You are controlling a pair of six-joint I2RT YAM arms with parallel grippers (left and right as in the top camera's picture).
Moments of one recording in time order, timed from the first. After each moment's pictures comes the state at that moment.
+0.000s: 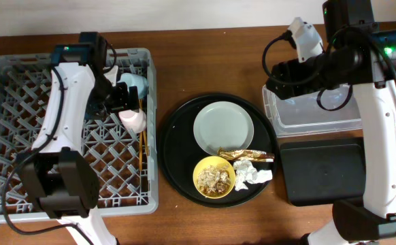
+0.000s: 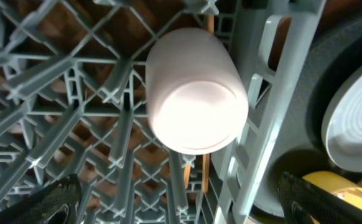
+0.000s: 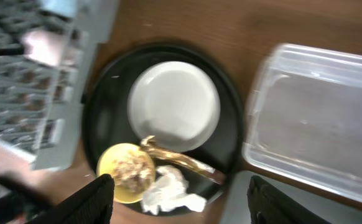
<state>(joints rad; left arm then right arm) -0.01 1.99 1.88 -1.44 0.11 -0.13 0.12 1.74 2.22 -1.62 -0.26 -0.09</state>
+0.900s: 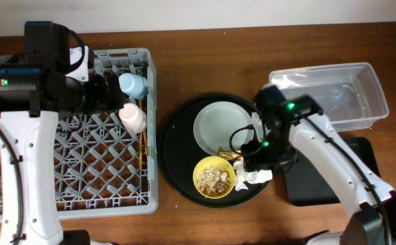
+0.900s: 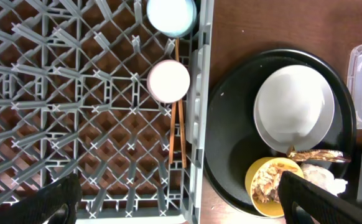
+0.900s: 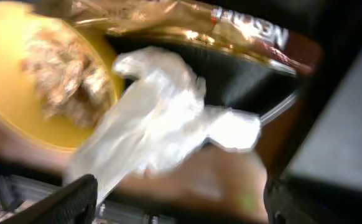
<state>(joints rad) -0.01 1.62 2.02 -1.56 0.11 -0.15 0.34 1.57 1.21 -1.29 -0.19 0.17</state>
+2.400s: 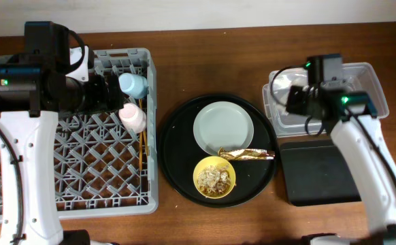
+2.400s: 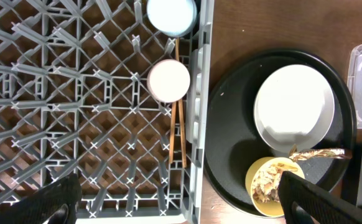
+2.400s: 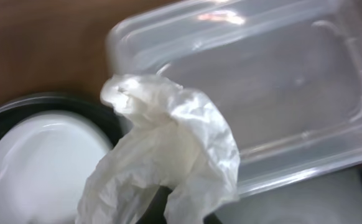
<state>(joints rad) -0.01 1.62 2.02 -1.57 0.11 -0.15 0.05 1.49 1.31 -0.84 0.12 0.28</state>
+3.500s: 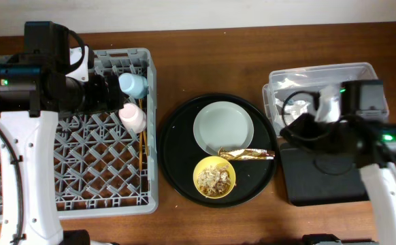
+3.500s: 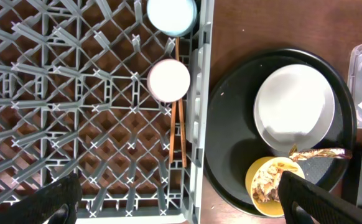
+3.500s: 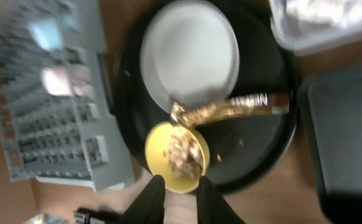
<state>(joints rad) -0.01 1.62 2.02 -1.57 0.11 -0.15 -0.01 1.21 1.26 -1.19 -0.48 0.41</state>
